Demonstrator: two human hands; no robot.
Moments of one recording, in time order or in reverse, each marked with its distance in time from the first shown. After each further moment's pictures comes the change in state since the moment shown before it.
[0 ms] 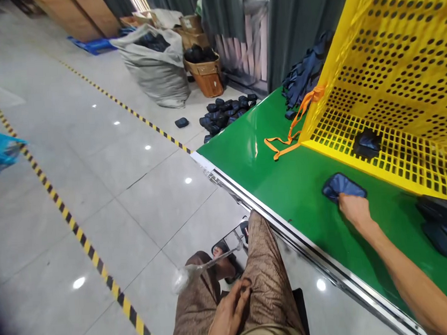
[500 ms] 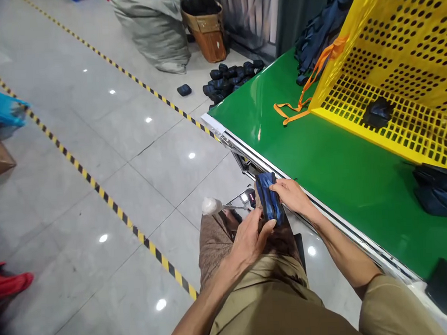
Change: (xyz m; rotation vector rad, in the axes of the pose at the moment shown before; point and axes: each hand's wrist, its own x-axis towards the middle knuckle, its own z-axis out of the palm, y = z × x) left_hand -0.035 0.092 -0.003 0.111 0.135 0.580; right_hand -0.169 -0.196 -0.082 1.244 -0.340 -0.345
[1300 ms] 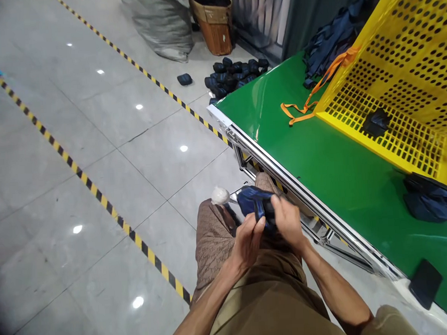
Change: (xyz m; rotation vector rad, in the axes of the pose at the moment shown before) left_hand -0.035 -0.024 0.005 -0.216 0.241 0.135; right_hand -0.055 0.038 0.075 -0.089 0.388 -0.127
